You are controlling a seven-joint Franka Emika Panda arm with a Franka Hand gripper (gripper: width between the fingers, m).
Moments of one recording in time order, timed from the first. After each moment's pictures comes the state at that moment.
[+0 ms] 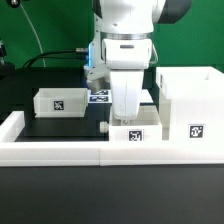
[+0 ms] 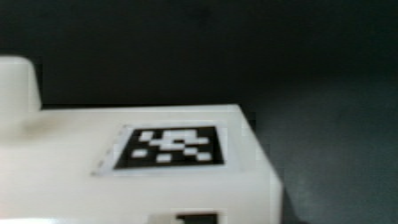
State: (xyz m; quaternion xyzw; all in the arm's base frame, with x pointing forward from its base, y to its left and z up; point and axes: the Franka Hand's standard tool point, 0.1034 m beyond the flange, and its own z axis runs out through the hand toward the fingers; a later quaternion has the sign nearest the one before) arm 0.534 -0.007 0.014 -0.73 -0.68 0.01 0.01
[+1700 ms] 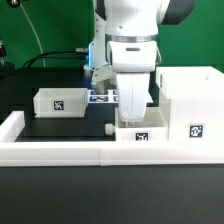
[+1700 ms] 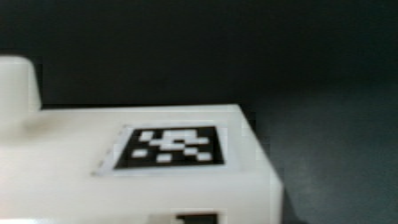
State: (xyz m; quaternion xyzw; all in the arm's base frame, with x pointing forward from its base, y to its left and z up) arm 0.534 0.004 0.011 -0.73 -0.69 0.01 0.01
